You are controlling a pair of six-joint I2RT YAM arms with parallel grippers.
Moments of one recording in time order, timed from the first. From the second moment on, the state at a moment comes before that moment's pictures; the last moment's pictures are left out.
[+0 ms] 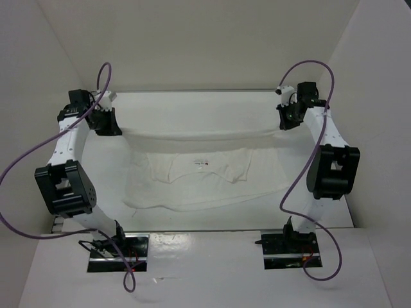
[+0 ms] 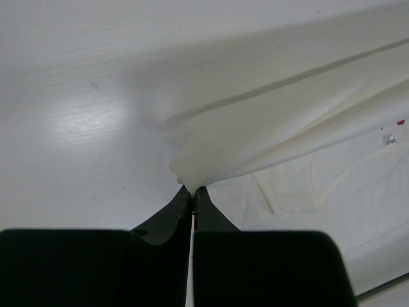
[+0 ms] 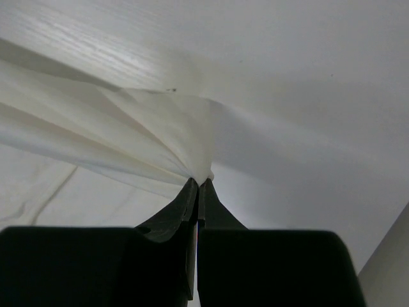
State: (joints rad) left arm 0.28 1.60 1.40 -0.77 0.47 0.23; right arm -0.10 1.74 1.49 -0.71 -0.25 -0.43
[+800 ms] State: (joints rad) left arm 0.13 2.27 2.10 -0.78 0.39 0.22; right arm -0.03 2.51 2.34 -0.71 -0.12 -0.37
